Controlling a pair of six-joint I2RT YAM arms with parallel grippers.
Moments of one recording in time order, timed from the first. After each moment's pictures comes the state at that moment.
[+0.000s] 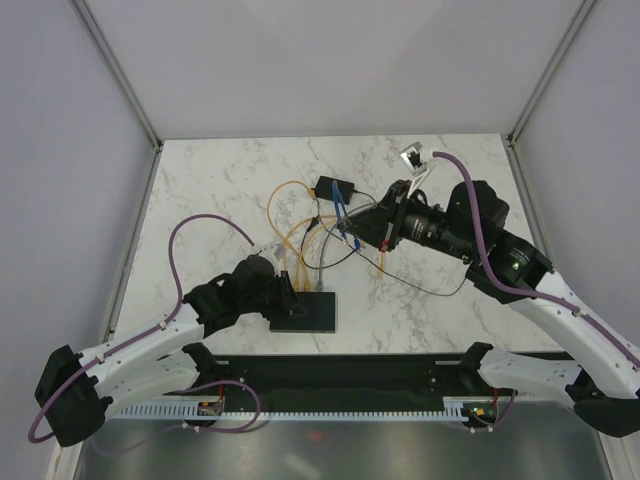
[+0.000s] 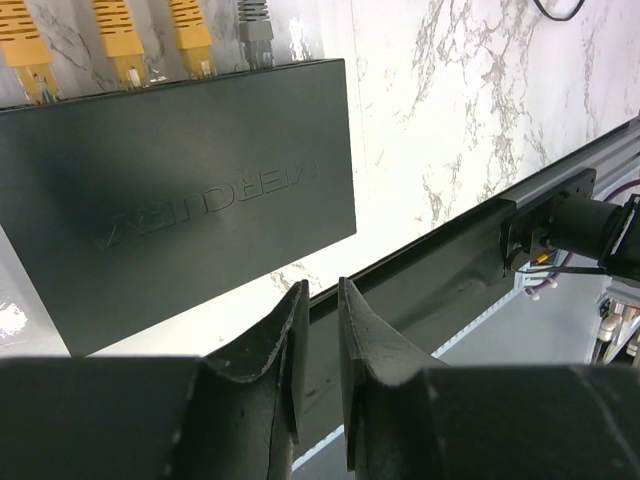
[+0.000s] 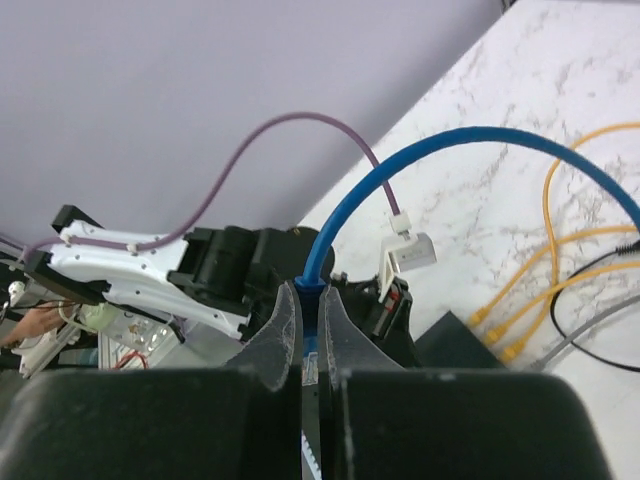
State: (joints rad) left arm -0.81 0.90 0.53 -0.40 0.13 -0.87; right arm 0.82 1.02 1.28 -0.34 -0.26 0.60
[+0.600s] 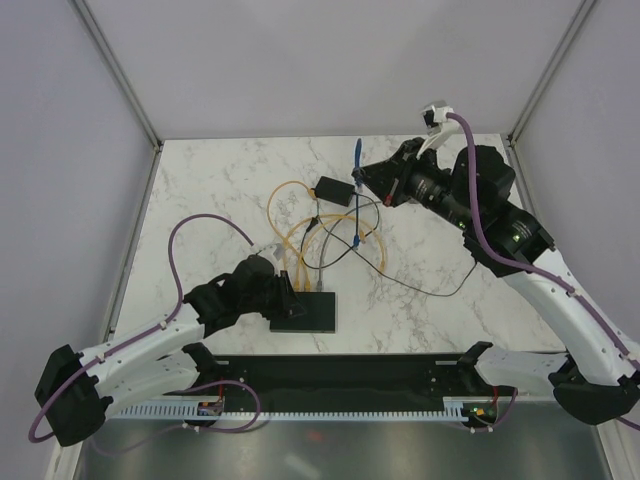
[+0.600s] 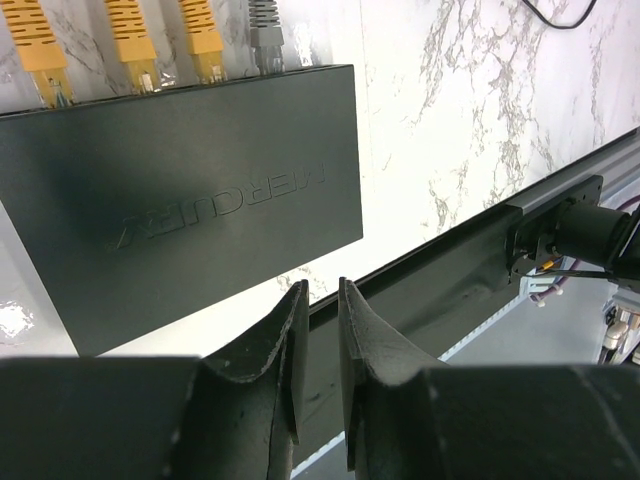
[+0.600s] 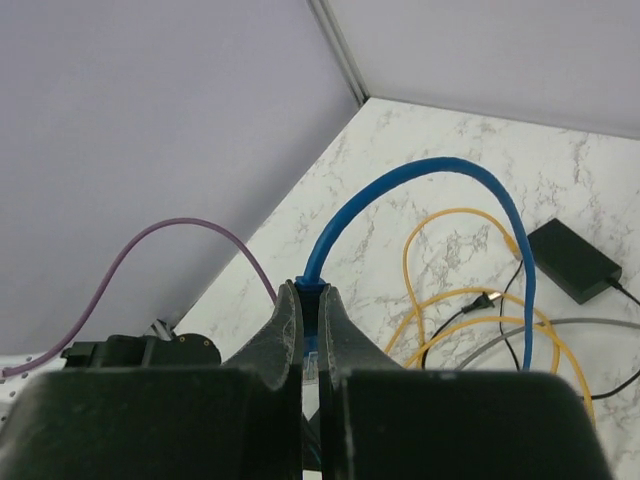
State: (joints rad) left arm -0.81 0.91 0.53 -0.40 0.11 -0.87; right arm 0.69 1.14 1.49 -0.38 -0.09 0.45
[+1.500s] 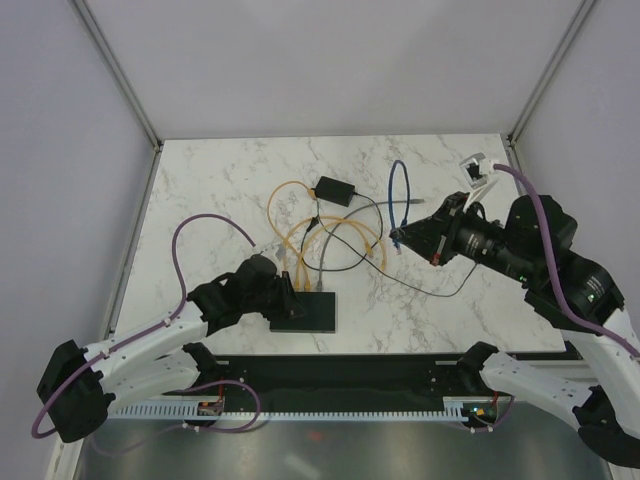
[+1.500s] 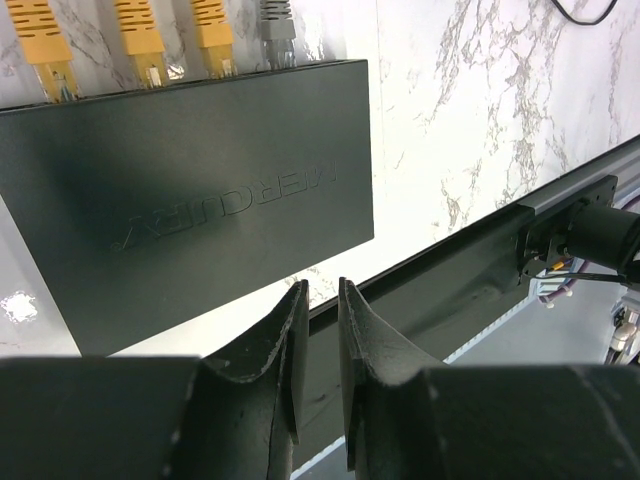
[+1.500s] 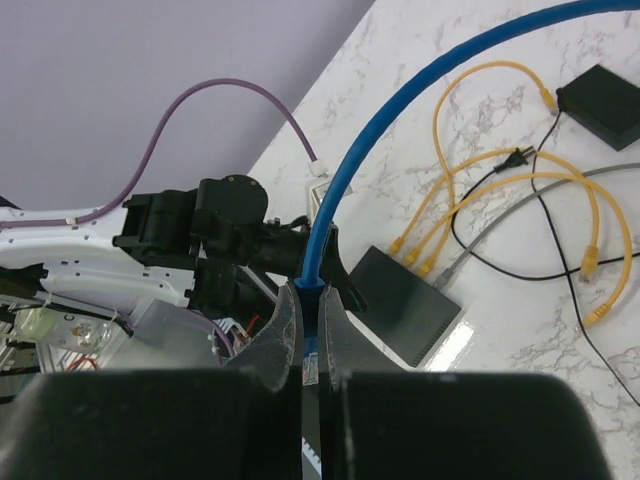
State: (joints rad) left arm -0.81 0.94 0.53 -0.40 0.11 -0.87; right arm 0.70 0.88 1.41 -0.75 -0.20 0.54
